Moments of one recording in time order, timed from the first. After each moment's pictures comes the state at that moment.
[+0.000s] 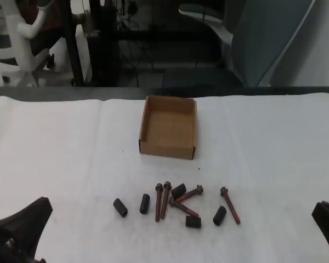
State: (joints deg) left arm -1.1 6.1 0.4 7.3 25.0 -14.9; right arm 1.4 1.0 0.5 12.9 -21.0 11.2
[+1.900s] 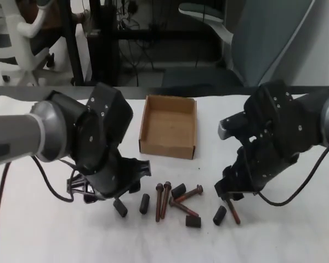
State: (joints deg) left arm -29.5 91.4 -53.0 34.4 -5.5 -35.6; right arm 20.8 94.3 -54.3 32.6 -6.7 -4.5
